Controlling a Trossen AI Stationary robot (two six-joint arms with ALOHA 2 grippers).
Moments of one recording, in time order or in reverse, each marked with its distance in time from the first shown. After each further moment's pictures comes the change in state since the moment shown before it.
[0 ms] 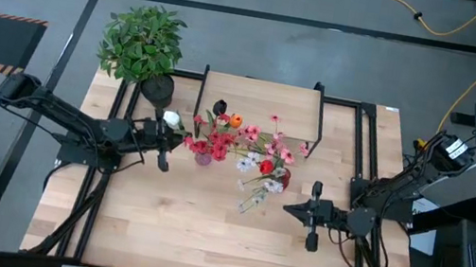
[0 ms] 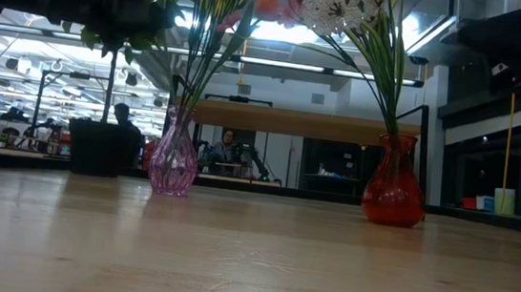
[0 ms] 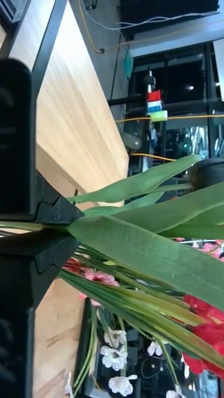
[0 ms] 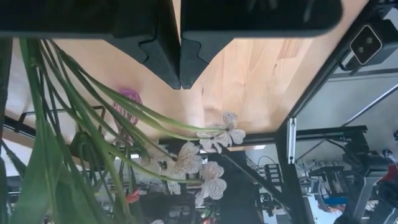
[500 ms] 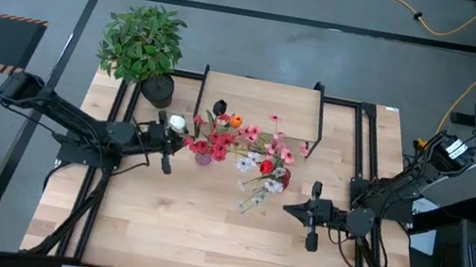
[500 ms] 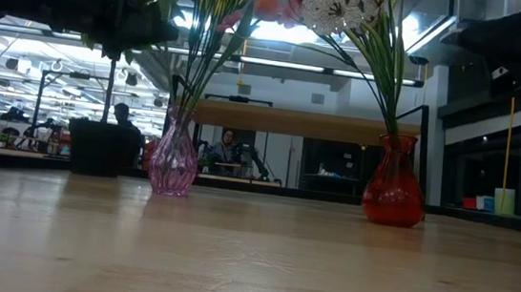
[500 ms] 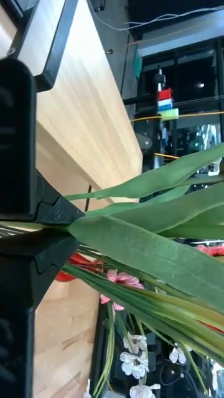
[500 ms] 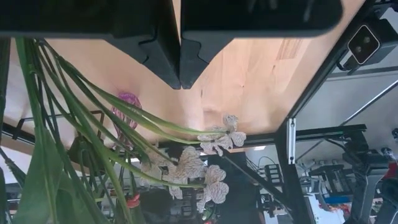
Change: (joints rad) left arm 0.002 0.089 0.000 0.027 0.001 -0.017; right arm 0.000 0.000 0.000 -0.015 0.000 0.033
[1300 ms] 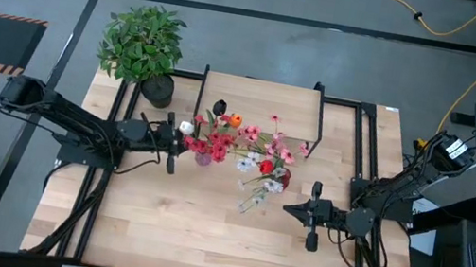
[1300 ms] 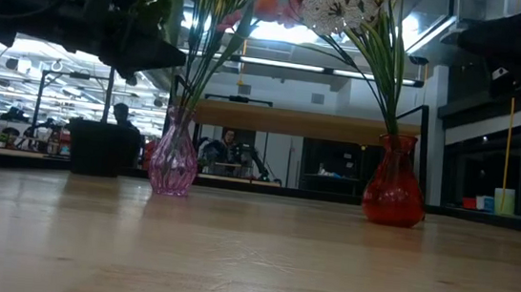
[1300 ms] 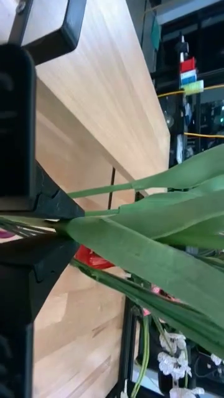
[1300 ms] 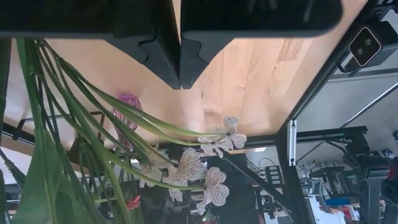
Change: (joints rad) left arm 0.137 0.110 0.000 0.006 0.230 -0.032; right arm 0.000 0.000 0.000 -0.007 0.000 0.000
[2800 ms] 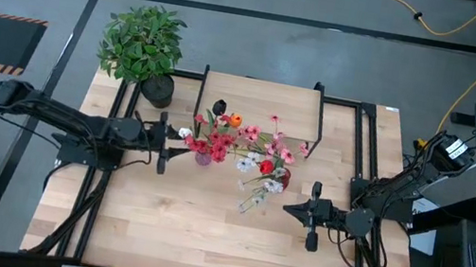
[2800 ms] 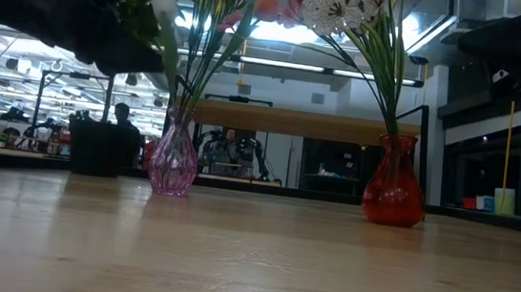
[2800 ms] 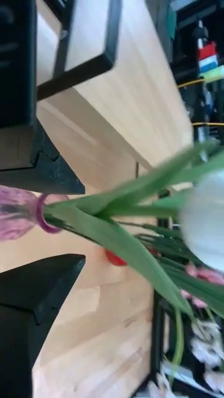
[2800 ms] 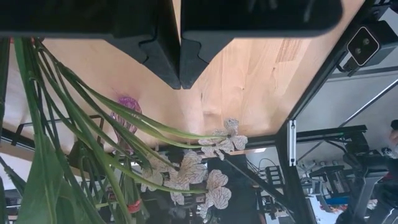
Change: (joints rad) left arm -0.022 -0.274 0.000 -0.383 0.013 0.001; right arm 0.000 0.000 0.000 -0.011 0.000 0.024
